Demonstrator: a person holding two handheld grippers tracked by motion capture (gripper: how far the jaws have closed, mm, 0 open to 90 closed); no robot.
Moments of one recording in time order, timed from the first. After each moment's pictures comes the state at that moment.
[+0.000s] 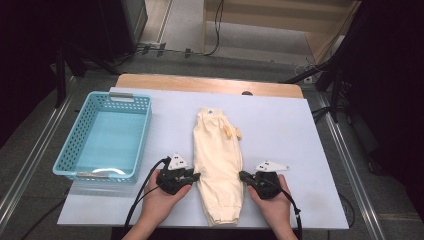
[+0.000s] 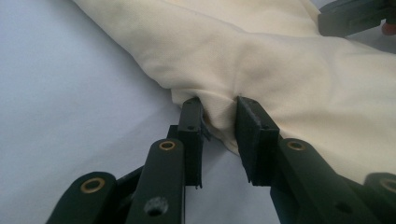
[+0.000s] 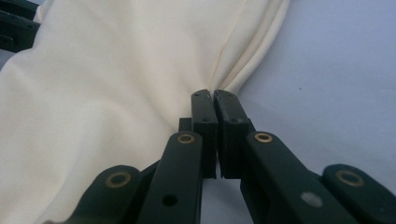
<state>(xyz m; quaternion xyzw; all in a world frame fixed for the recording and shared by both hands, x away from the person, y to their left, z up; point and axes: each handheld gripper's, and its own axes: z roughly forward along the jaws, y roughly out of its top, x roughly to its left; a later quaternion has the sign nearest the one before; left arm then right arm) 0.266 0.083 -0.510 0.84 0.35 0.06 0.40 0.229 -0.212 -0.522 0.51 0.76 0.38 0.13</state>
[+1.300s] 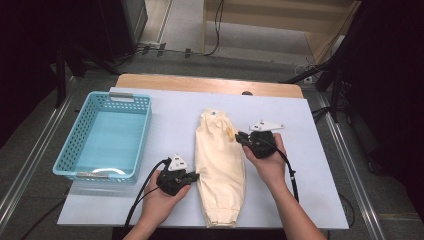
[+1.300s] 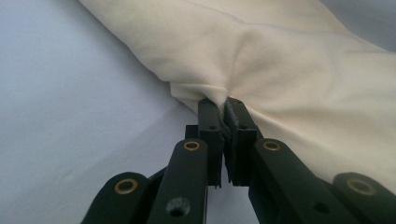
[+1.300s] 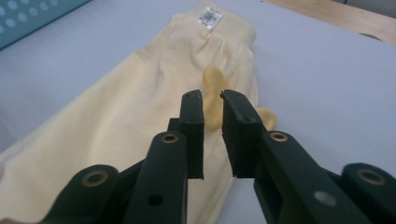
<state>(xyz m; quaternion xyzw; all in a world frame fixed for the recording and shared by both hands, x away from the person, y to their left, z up) 0.265 0.083 -0.513 0.85 0.35 0.05 0.40 0.323 -0.206 -0.462 0.45 0.77 0.40 0.19</state>
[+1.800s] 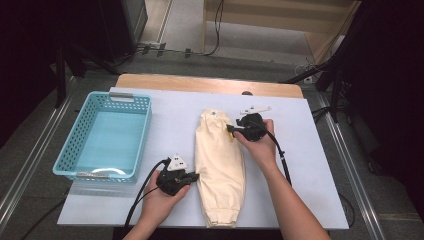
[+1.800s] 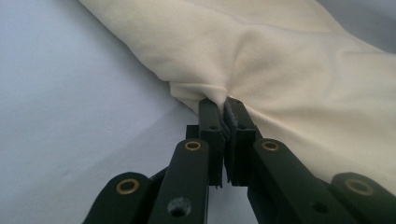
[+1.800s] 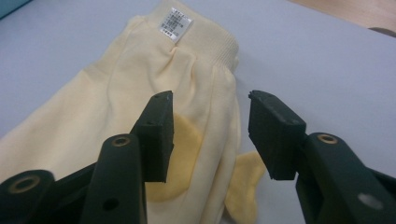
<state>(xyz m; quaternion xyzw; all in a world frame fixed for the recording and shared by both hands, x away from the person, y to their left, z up) 0.266 0.084 -0.514 0.85 0.35 0.05 0.40 0.386 -0.194 -0.477 0.47 0.78 0.36 0.17</state>
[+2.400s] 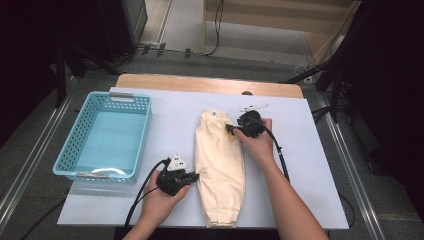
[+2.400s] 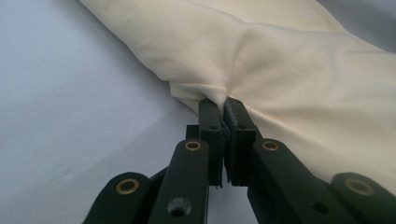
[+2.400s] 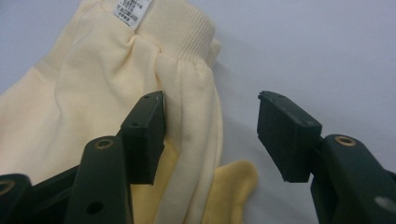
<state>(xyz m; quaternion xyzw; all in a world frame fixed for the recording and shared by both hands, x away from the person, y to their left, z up) 0.265 0.084 -0.514 0.85 0.35 0.05 0.40 0.409 -0.201 -0.498 0.50 0.78 0.35 0.14</state>
